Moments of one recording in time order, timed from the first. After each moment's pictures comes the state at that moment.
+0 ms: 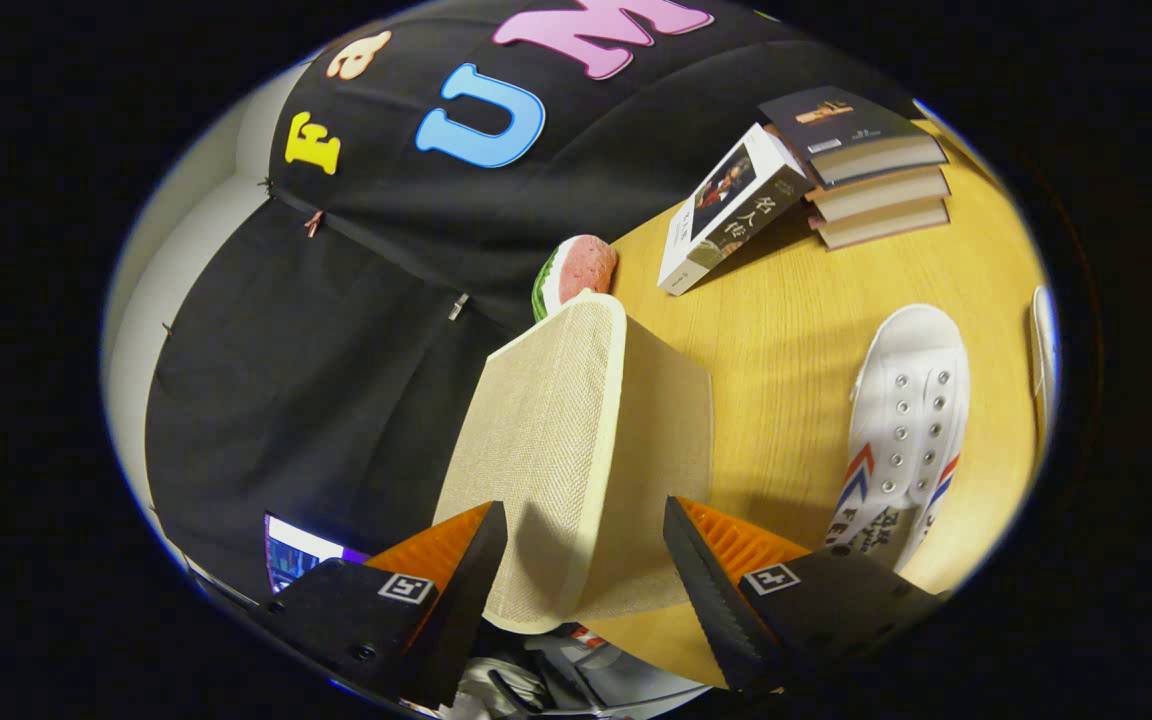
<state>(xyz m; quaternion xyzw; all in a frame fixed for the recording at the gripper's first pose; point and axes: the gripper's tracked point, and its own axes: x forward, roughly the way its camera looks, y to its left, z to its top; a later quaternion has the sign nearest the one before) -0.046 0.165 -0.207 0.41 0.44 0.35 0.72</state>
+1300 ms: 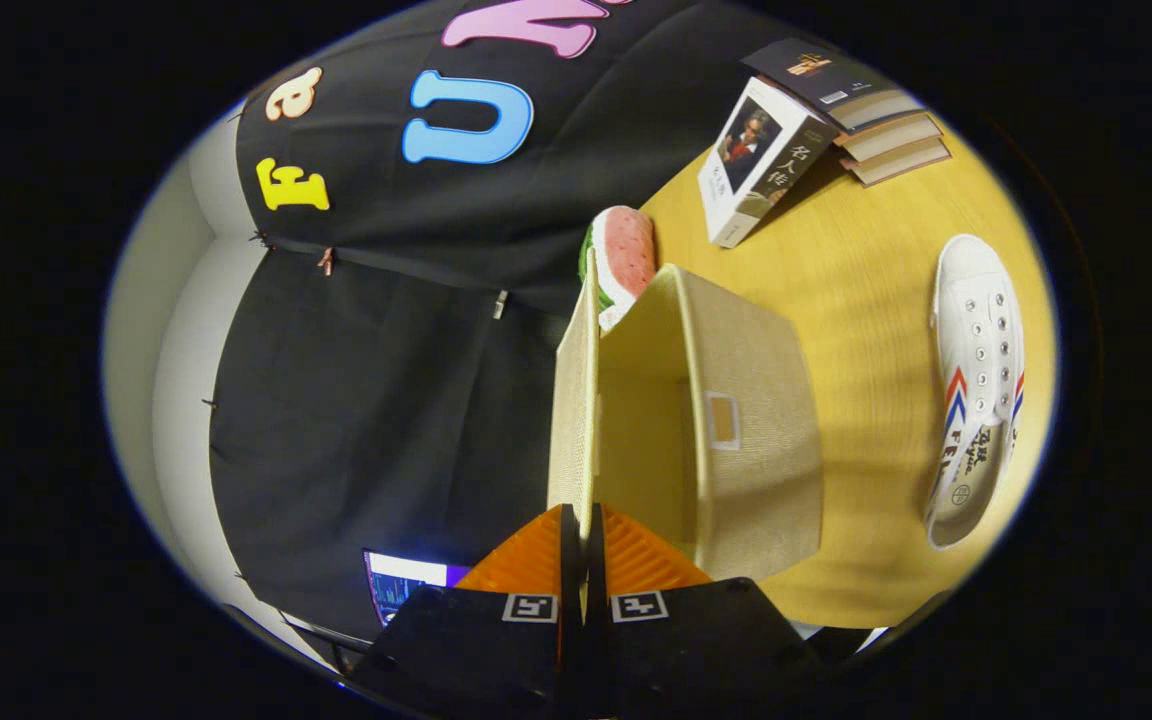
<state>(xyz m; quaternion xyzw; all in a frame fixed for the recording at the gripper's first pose) -0.055 0.198 -0.119 0.49 0.47 0.37 0.63</state>
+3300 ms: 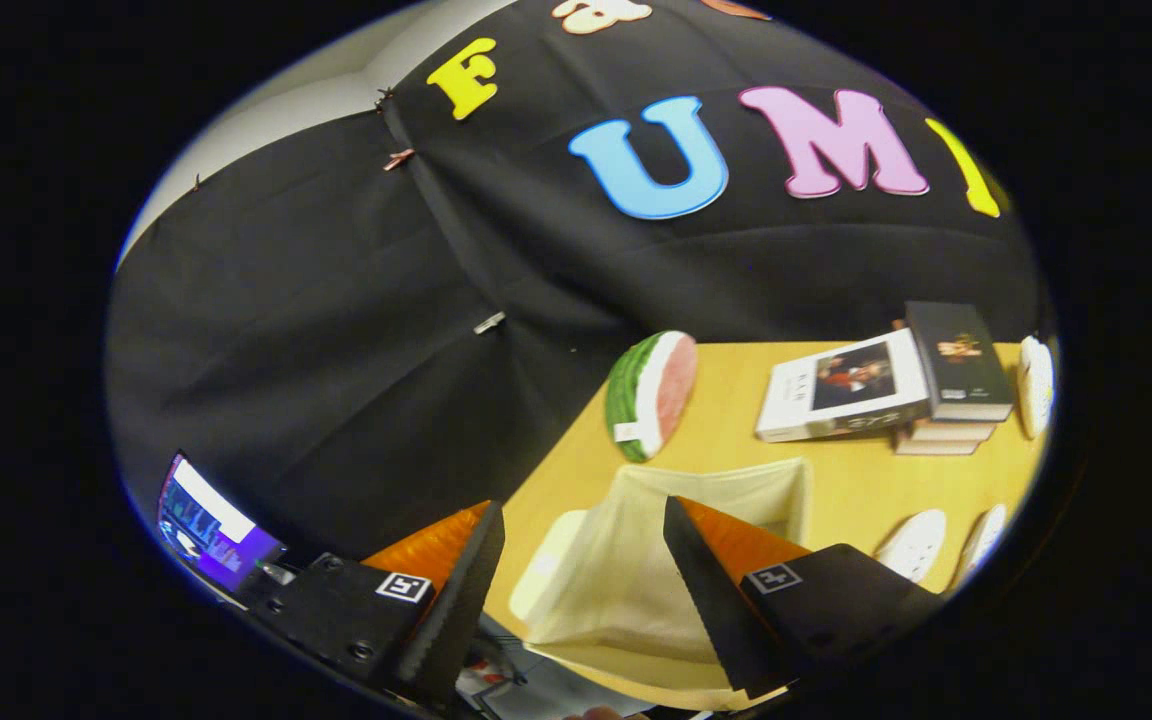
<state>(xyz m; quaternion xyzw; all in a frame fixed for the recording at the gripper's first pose) 0.010 0.246 -0.067 0.19 0.31 0.31 0.88</state>
